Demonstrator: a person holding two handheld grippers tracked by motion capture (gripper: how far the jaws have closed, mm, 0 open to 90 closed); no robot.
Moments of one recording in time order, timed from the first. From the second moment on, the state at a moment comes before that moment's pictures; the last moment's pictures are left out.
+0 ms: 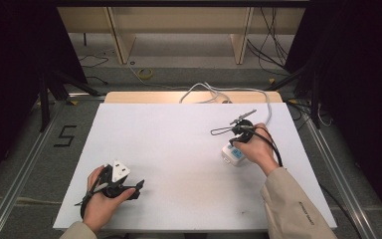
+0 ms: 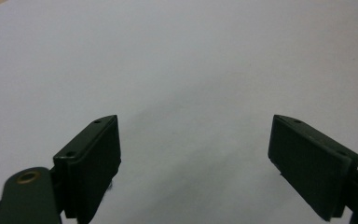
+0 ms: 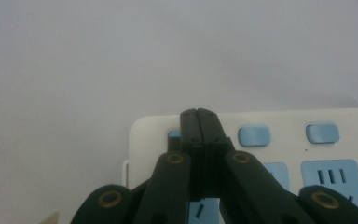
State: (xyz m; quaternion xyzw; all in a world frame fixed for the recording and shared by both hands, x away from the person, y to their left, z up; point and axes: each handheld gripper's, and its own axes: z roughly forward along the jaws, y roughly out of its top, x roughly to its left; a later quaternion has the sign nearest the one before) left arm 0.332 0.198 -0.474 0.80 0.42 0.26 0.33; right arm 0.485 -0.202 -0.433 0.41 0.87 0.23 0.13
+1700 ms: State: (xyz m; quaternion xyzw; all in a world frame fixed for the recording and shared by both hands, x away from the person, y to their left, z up) left arm 0.332 0.197 -0.474 0.81 0.42 0.26 0.33; right arm 0.490 -0.189 -0.438 0.41 0.88 0.19 0.13
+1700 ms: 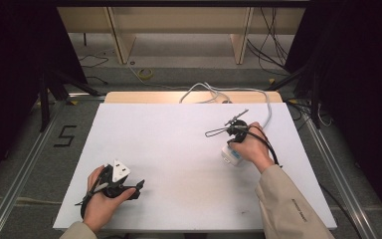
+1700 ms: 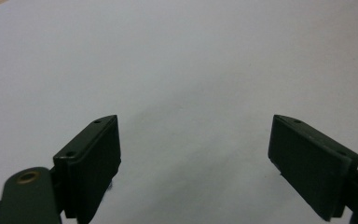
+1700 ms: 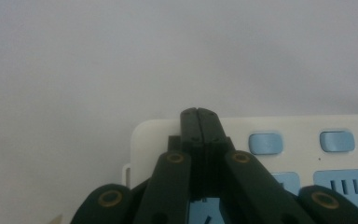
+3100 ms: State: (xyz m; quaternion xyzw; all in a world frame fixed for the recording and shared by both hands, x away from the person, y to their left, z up) left arm 0.332 0.197 -0.475 0.81 0.42 0.25 0.33; right arm 0.469 -0.203 -0.425 0.40 0.88 0.24 0.13
